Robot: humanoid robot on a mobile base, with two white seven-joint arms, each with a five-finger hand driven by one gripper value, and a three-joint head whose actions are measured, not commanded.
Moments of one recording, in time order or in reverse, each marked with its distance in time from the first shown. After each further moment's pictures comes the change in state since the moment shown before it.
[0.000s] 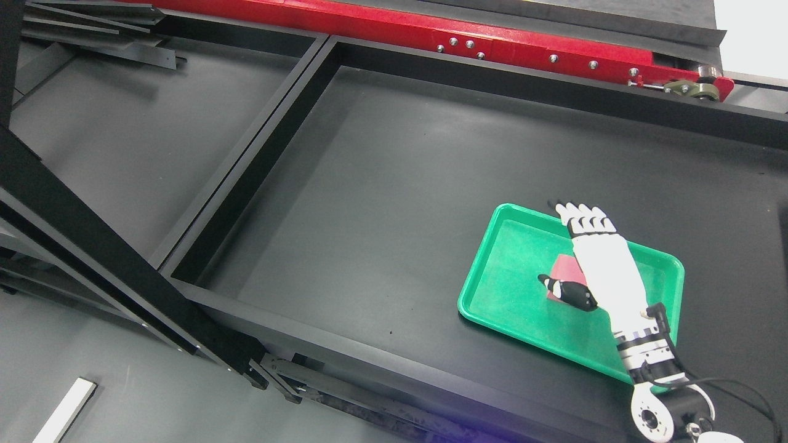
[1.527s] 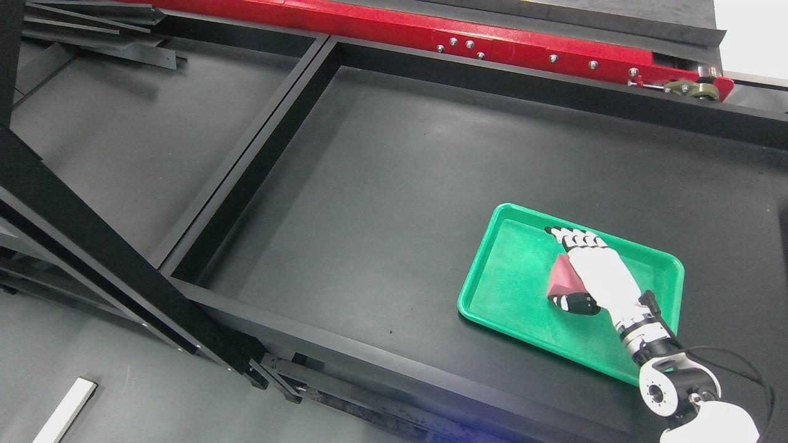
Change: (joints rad) left arm 0.000 0.000 0.000 0.000 0.000 0.000 0.000; right arm -0.136 -0.054 0.018 0.211 0.003 0.032 0.182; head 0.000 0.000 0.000
